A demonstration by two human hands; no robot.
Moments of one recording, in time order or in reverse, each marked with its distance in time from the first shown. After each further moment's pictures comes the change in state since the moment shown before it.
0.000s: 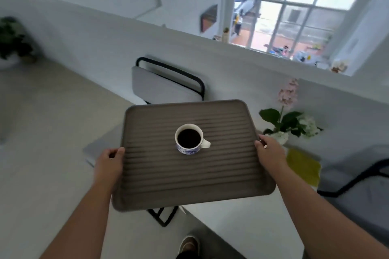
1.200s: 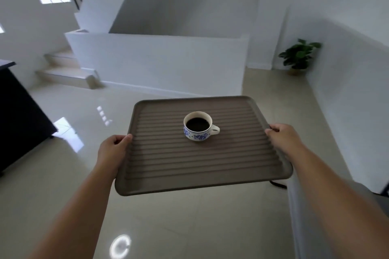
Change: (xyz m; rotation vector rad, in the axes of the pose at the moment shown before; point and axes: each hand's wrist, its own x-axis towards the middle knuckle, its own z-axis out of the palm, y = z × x) left_hand -0.286 -0.276 -0.504 -0.341 1.086 -0.511; right_hand -0.323 -0.482 0.326 0.042 -0.912 -0.866
